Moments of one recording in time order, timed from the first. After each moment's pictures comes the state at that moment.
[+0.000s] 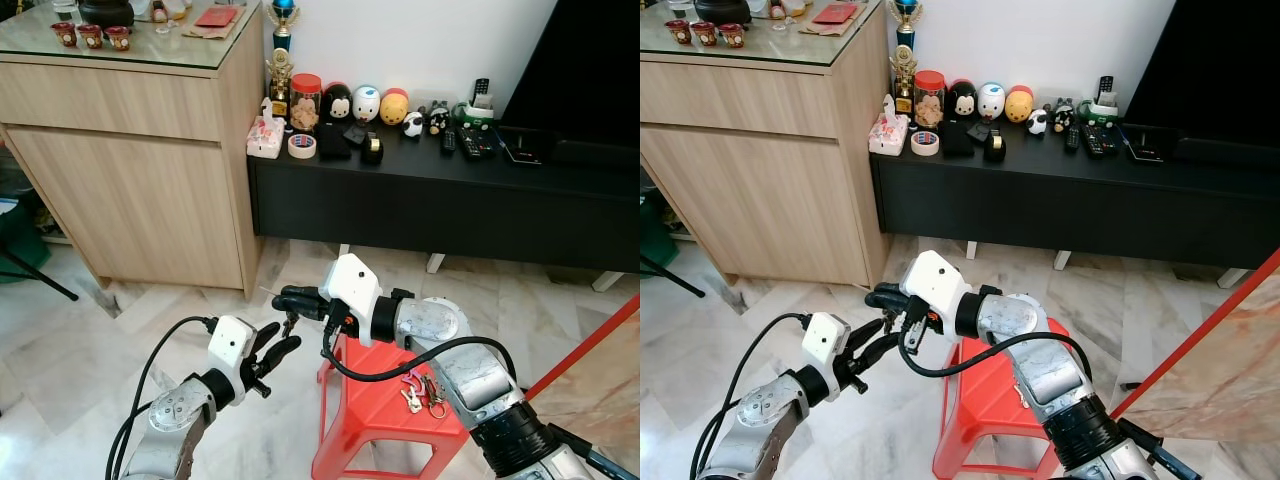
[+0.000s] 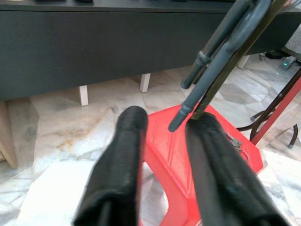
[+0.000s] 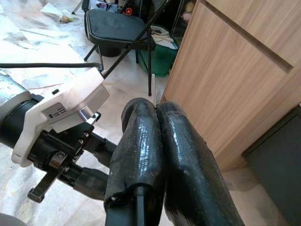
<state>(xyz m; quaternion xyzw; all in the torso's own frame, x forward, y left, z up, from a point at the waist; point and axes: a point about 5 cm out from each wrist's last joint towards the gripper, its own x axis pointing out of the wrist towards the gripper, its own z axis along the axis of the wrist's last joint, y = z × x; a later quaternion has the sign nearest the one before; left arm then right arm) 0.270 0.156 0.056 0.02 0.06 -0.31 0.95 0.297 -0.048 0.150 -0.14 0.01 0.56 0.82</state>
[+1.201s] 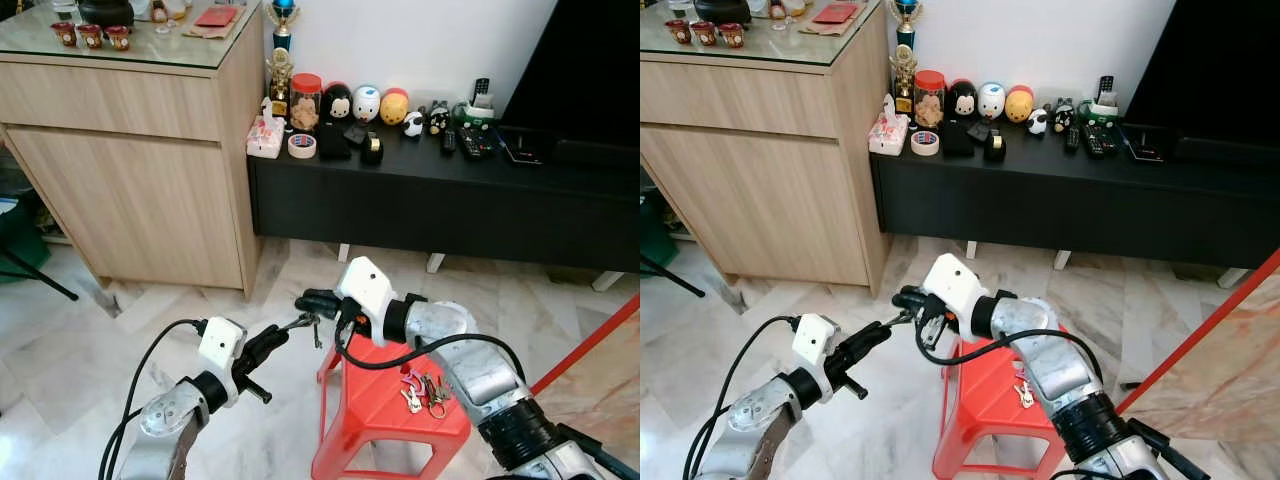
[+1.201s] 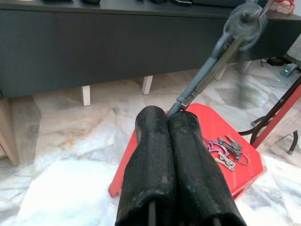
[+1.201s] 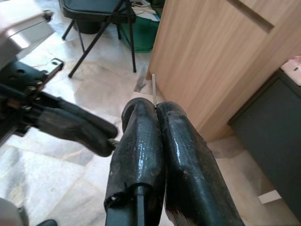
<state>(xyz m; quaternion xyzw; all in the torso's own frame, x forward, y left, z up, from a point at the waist) 0.265 0.166 0.056 0.01 0.06 -0.30 0.95 0.311 -0.071 0.134 -0.15 0.05 0.51 0.84</state>
